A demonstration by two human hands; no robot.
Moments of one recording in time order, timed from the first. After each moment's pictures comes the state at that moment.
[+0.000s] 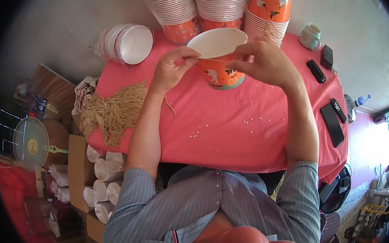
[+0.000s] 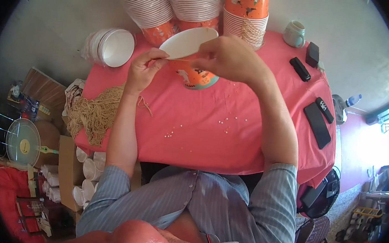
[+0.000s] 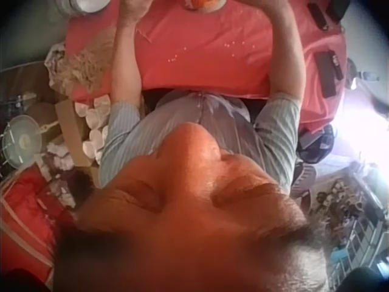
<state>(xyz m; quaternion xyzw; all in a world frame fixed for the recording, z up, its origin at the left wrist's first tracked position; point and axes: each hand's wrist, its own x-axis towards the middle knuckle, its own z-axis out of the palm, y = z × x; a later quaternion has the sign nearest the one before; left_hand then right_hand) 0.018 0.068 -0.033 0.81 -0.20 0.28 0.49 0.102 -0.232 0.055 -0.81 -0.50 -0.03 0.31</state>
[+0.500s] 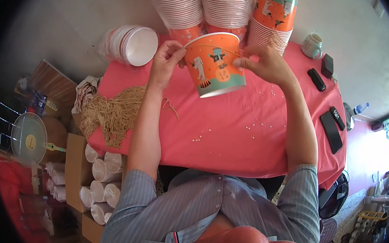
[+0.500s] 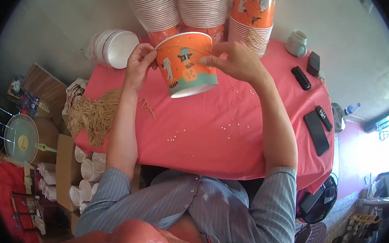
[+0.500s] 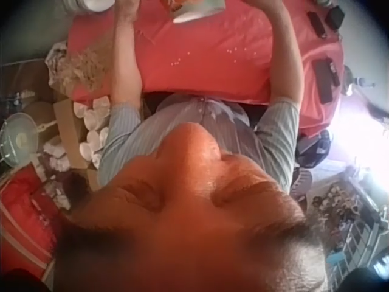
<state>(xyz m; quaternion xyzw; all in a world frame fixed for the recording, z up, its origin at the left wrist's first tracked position) 0.029 0.104 -0.038 0.65 -0.11 0.25 0.71 0.129 -0.225 0.033 -0.84 -0.42 -0.01 0.35</state>
